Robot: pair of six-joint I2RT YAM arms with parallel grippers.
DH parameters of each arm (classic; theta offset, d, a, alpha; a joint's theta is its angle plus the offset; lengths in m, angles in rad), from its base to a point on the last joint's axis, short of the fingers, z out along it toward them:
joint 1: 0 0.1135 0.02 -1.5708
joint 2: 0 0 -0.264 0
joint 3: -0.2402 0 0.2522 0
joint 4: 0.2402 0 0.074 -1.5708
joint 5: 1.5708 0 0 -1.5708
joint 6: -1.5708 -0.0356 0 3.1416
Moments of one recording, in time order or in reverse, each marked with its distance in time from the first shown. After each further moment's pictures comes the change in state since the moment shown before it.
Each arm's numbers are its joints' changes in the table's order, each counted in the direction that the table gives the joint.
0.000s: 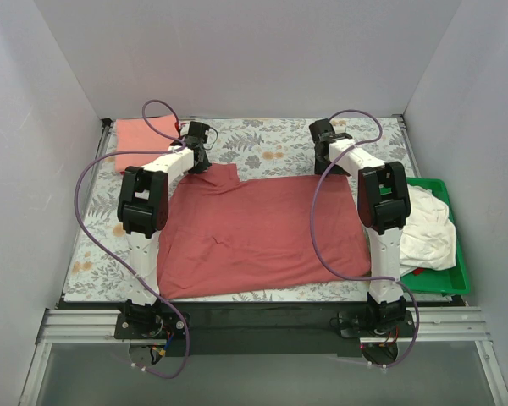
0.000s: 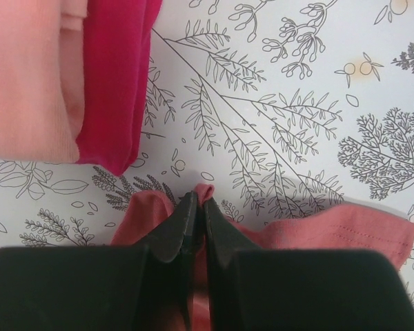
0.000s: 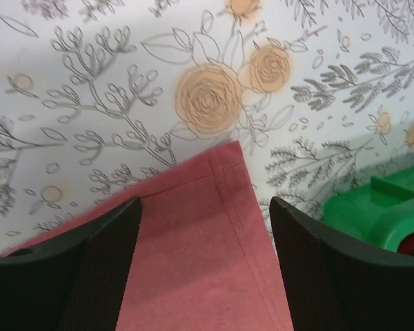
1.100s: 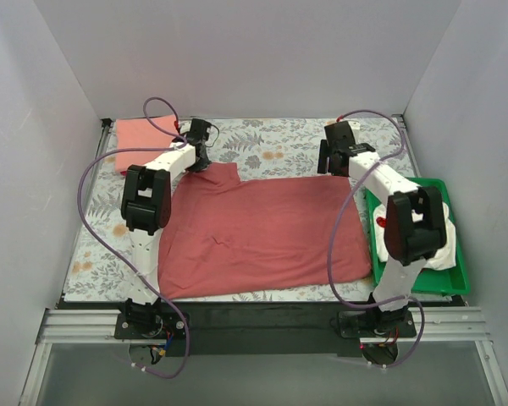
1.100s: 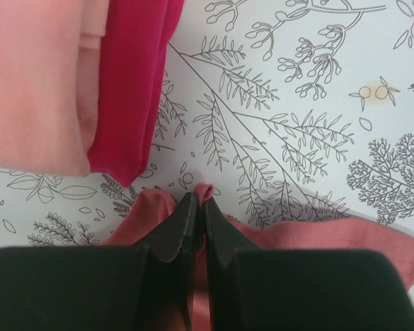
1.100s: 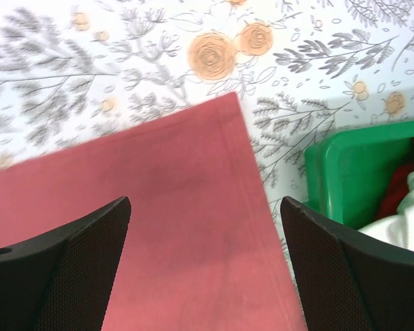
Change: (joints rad) left arm 0.001 0.065 -0.120 0.098 -0.050 0.034; right arm 0.005 -0.489 0.417 -0.200 -0.186 0.005
